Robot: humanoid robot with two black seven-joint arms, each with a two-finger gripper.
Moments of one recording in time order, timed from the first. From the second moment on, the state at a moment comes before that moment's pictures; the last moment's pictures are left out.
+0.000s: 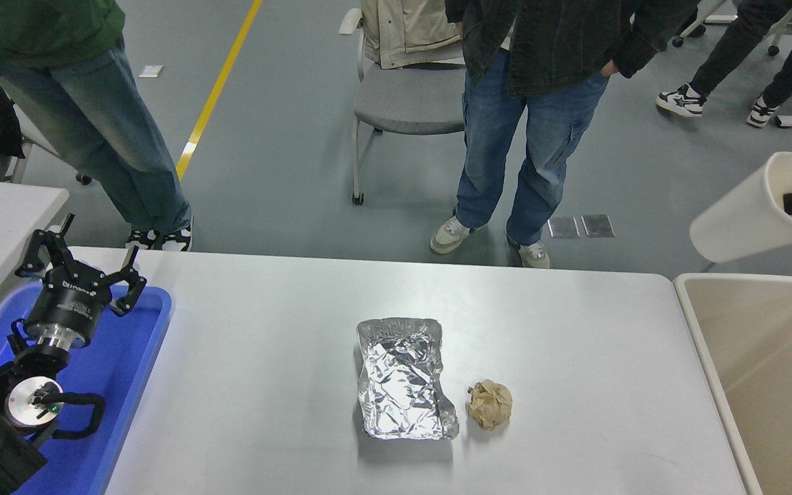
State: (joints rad) left arm -0.55 0.46 -0.62 -0.39 -0.23 -0.70 -0.58; right arm 1.46 -1.43 0.17 1.50 -1.23 0.83 0.10
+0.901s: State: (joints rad) left arm -0.55 0.46 -0.62 -0.39 -0.23 -0.70 -0.58; right arm 1.07 -1.20 -0.05 0.69 -1.32 0.37 0.43
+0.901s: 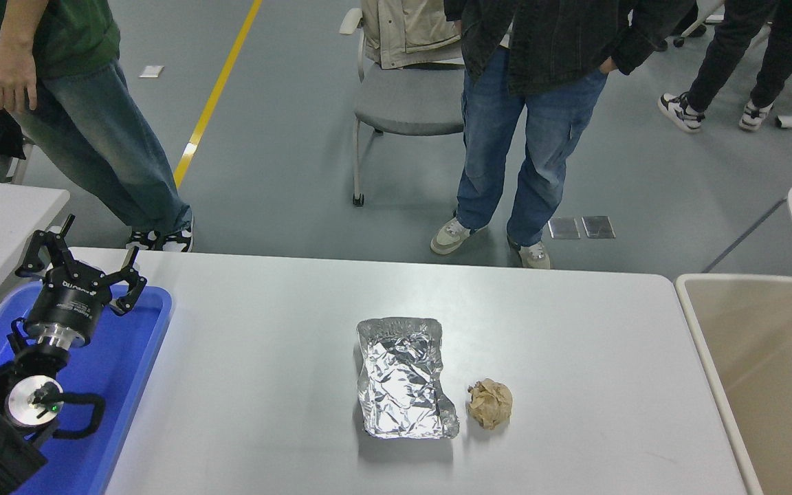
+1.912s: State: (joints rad) left arm -0.55 0.46 -0.62 -0.39 -0.23 -0.70 -0.59; right arm 0.60 -0.47 -0.10 0.02 -1.27 -0.04 0.32
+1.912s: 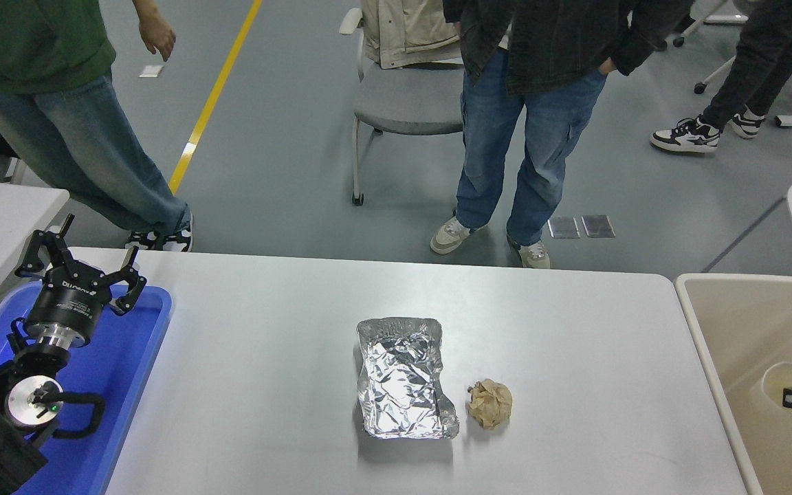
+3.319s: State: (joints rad) left arm -0.55 0.46 -0.62 -0.39 -0.23 -0.70 -0.59; right arm 0.60 -0.67 0.50 0.37 -0.77 -0.06 0.28
